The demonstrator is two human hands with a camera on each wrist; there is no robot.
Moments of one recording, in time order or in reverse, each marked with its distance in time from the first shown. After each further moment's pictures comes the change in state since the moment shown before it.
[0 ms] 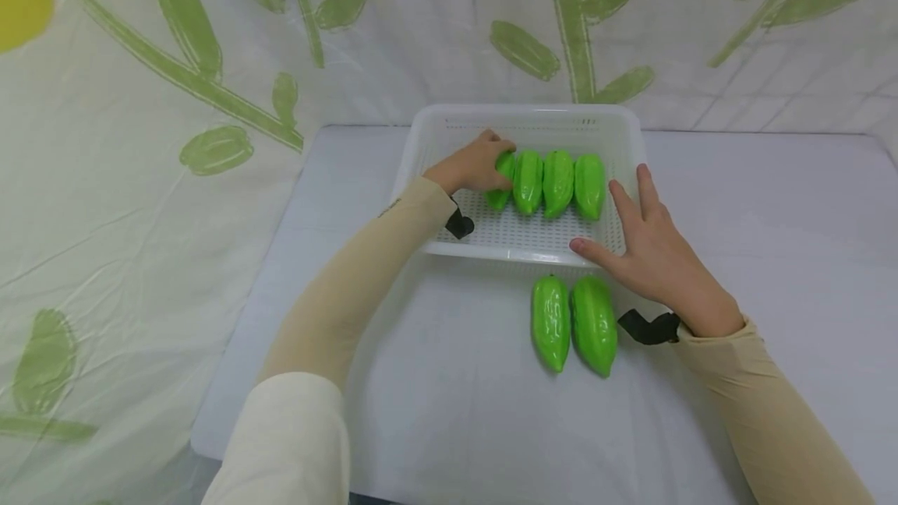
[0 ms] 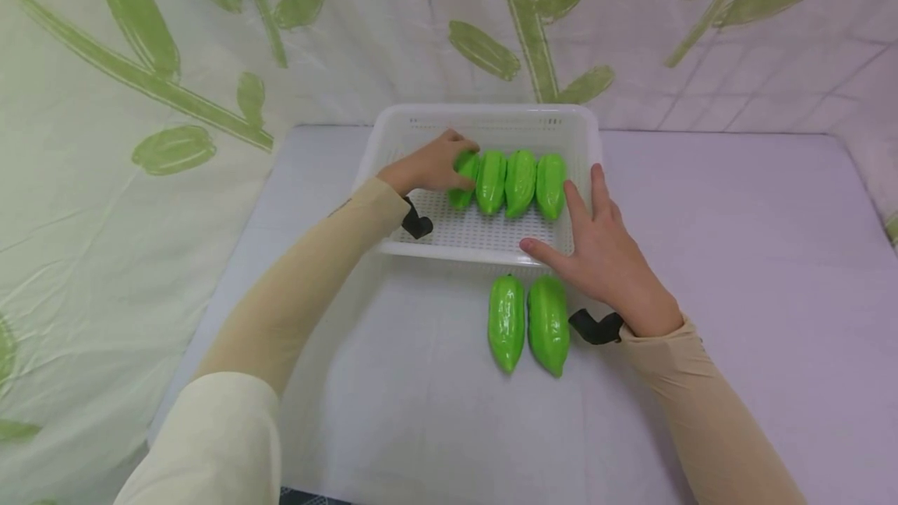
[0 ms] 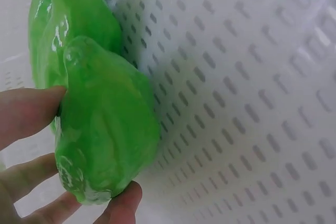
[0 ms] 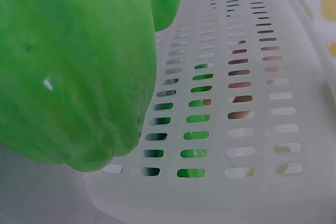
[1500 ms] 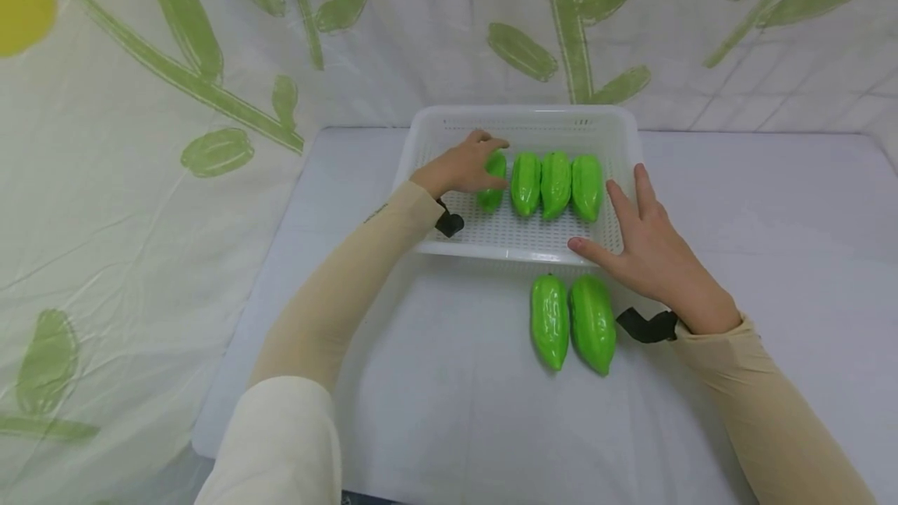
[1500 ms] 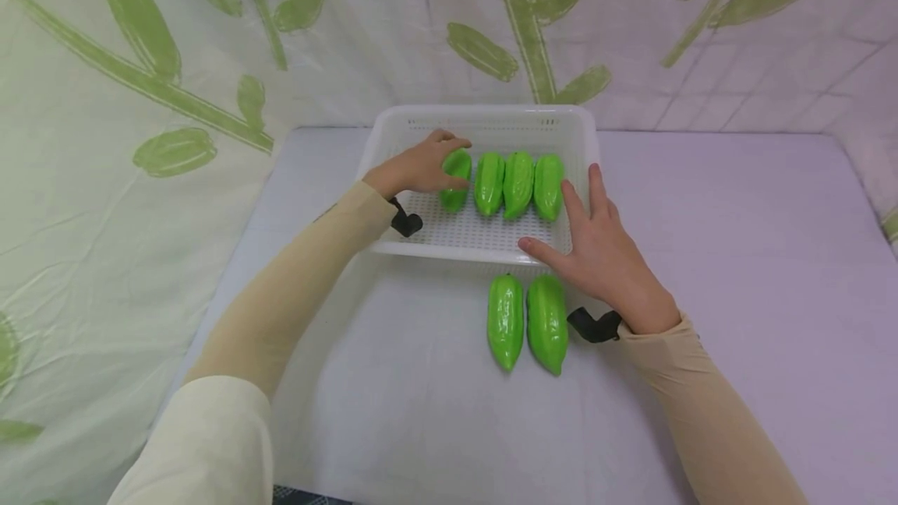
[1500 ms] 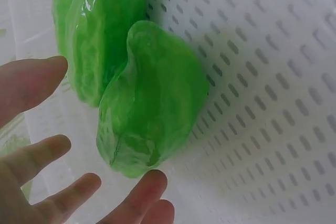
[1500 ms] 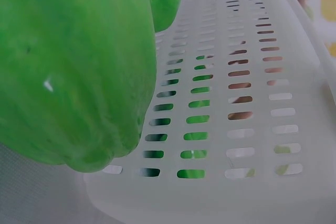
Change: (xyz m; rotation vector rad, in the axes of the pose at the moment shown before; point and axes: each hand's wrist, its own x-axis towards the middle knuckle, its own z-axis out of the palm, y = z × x) left_hand -0.020 0.000 -0.007 0.034 0.003 -0.025; right_hand -0.002 -0.003 -0.001 0.005 0.011 -0.014
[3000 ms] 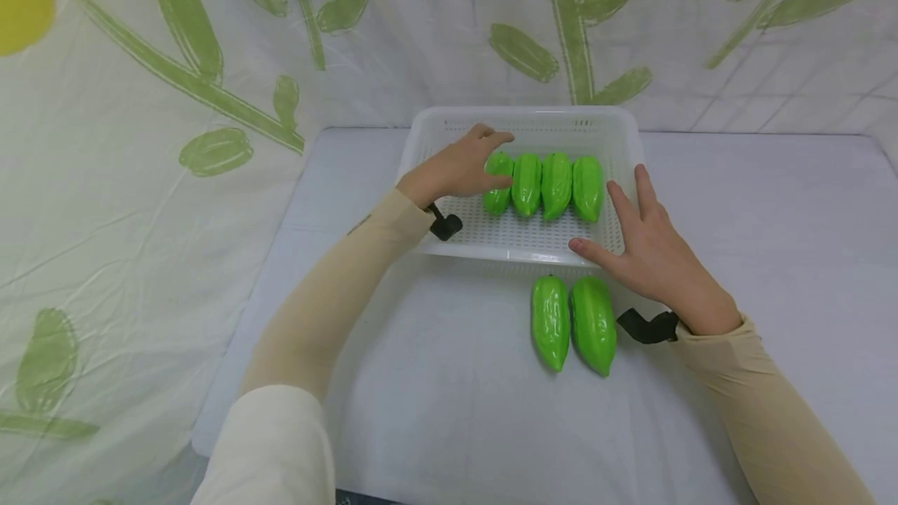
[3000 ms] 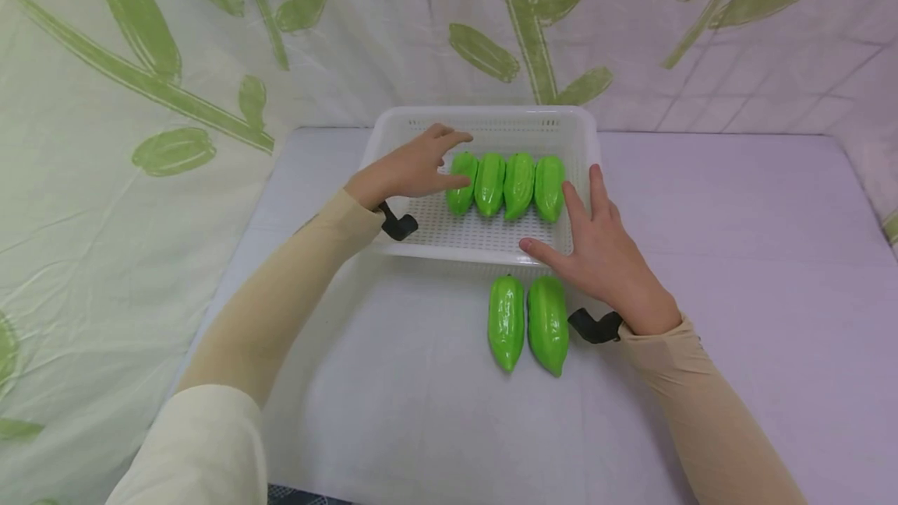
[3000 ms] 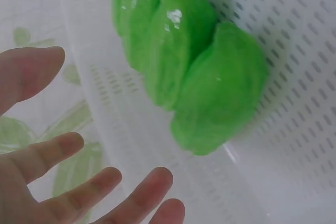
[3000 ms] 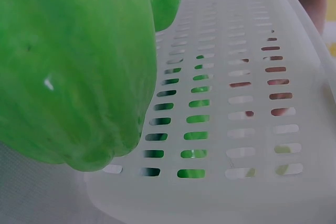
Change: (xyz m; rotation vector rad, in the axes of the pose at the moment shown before) left_hand -0.034 0.016 -0.012 0.010 0.054 0.053; right_hand 0.001 0.002 0.003 0.007 0.000 0.006
